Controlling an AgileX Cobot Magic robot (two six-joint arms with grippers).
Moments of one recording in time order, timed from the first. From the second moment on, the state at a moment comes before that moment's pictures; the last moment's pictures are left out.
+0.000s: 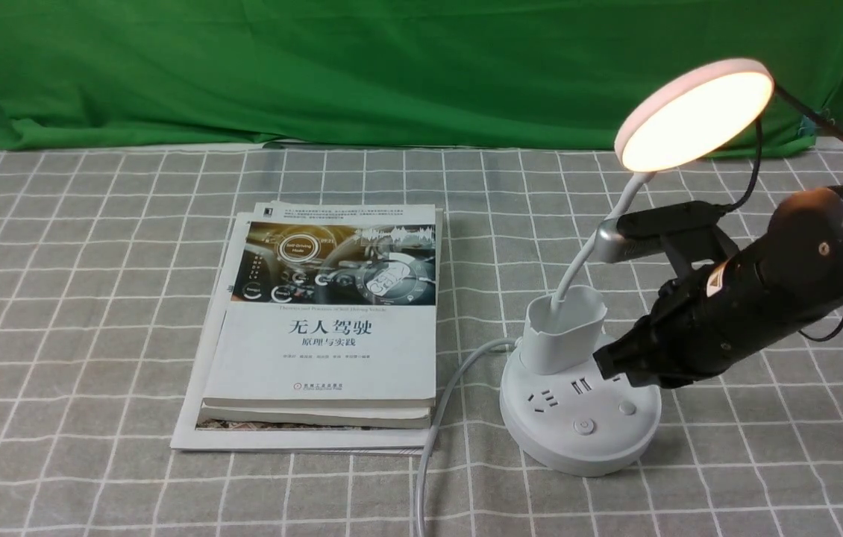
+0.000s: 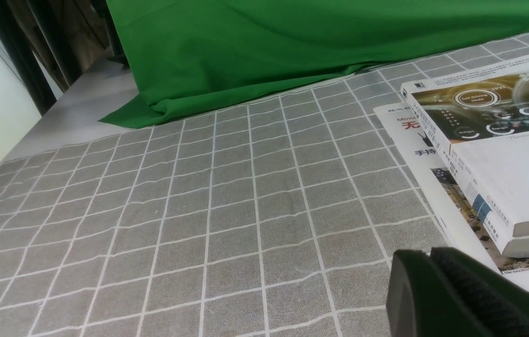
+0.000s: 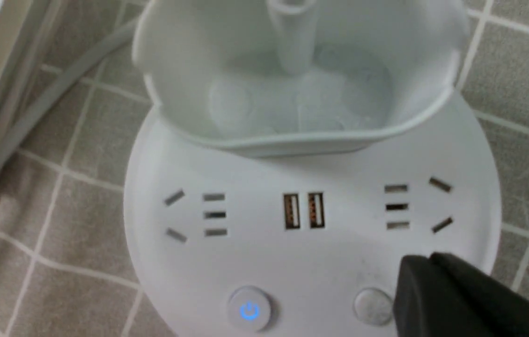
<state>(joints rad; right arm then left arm) 0.40 1.69 -1.04 0.14 0.63 -0.10 0.02 0.00 0.01 0.06 0.23 0.22</state>
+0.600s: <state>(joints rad) 0.44 1.78 -1.07 0.15 0.64 -0.10 0.02 0.00 0.01 0.06 0.23 0.22</state>
